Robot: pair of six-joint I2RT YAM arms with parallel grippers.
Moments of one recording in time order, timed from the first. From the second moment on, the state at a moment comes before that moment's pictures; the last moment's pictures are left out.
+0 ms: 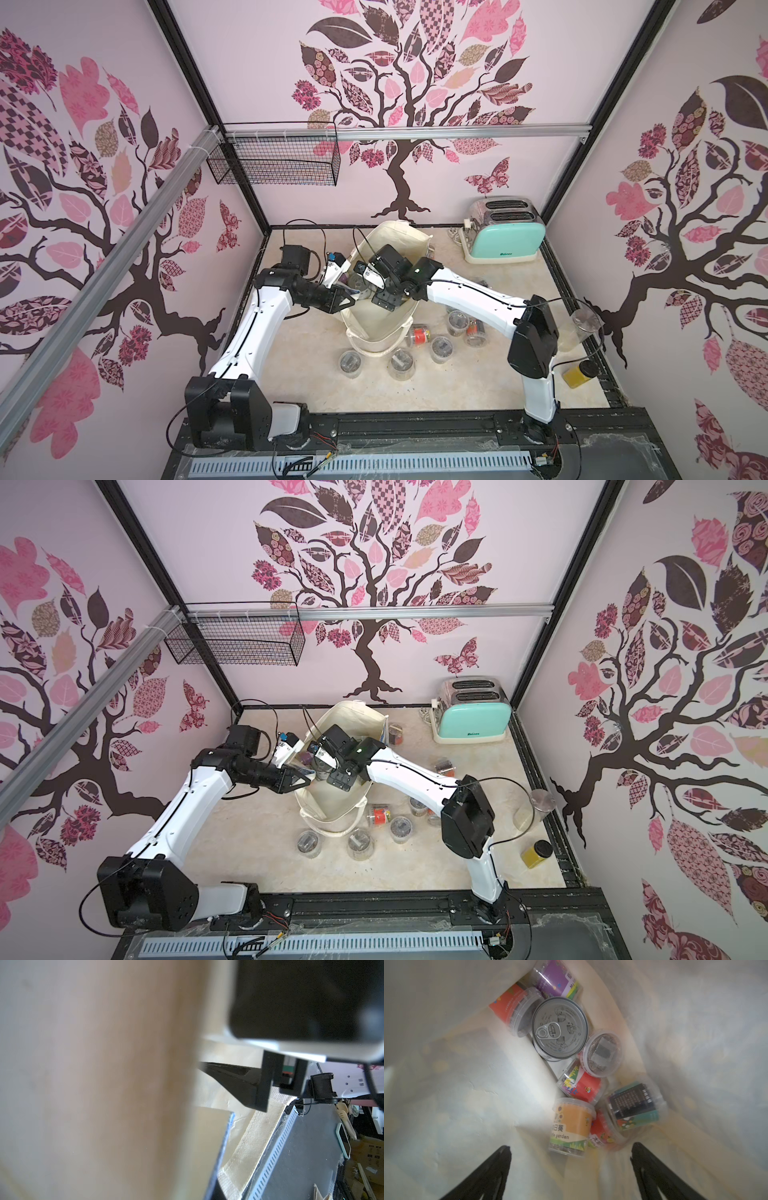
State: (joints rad) left arm -0.08 1.33 1.19 -1.03 0.71 0.30; right arm 0.90 2.02 1.87 -0.82 0.25 -0.27
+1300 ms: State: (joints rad) left arm -0.08 1.32 1.19 -1.00 0.70 0.26; right arm 0.85 2.29 1.98 -0.92 0.11 0.19
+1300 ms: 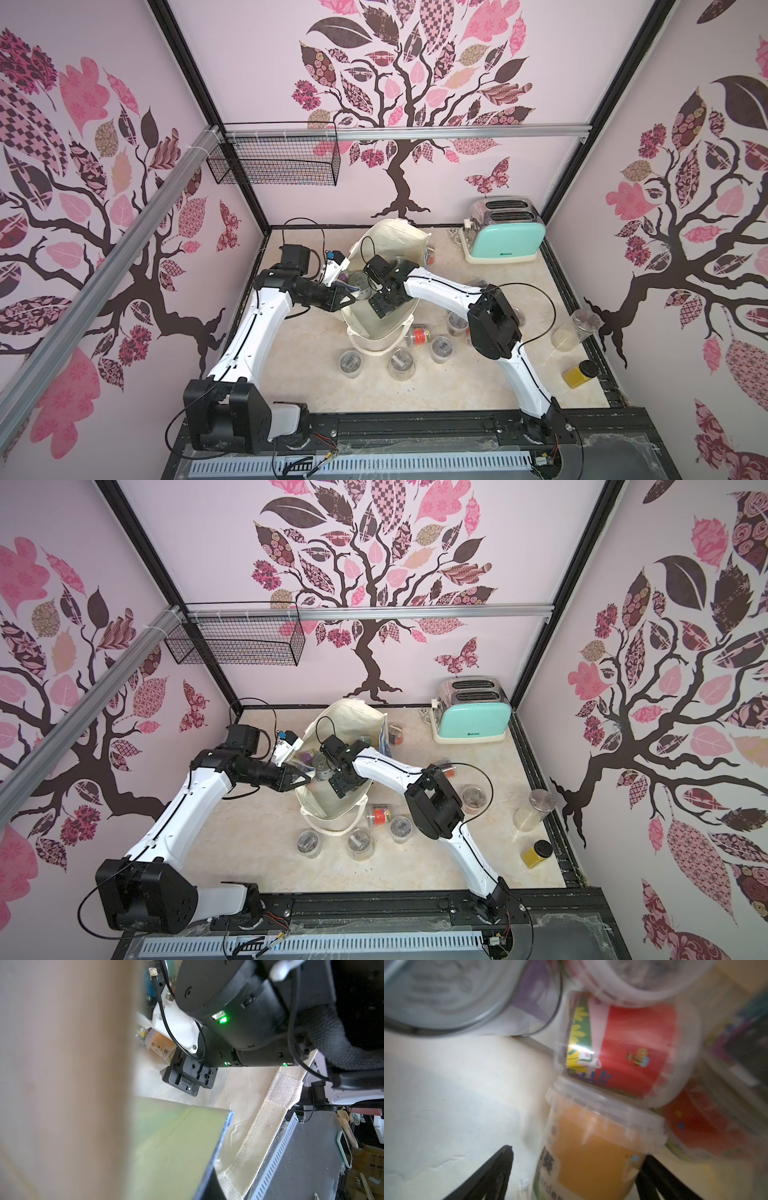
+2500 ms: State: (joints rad) left arm -0.09 1.32 1.19 -1.02 0.70 0.26; right arm 0.81 2.33 1.91 -0.71 0.07 0.49
